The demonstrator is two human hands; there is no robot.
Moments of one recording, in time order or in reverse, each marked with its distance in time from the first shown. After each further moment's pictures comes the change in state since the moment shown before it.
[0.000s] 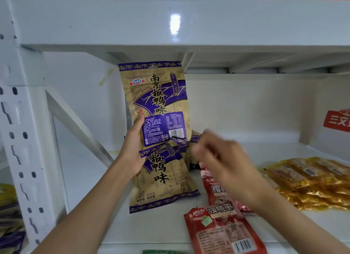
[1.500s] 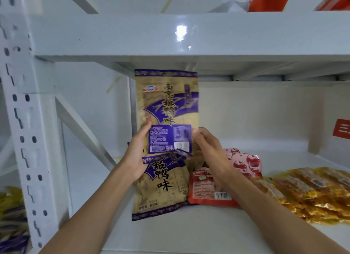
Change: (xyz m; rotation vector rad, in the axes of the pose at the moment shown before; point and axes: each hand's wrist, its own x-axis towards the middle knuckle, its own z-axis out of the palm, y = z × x) left_hand 0.003 0.002 -0.003 0.000 -0.092 -0.046; right_hand 0.055 0.062 0.050 0.781 0.027 0.429
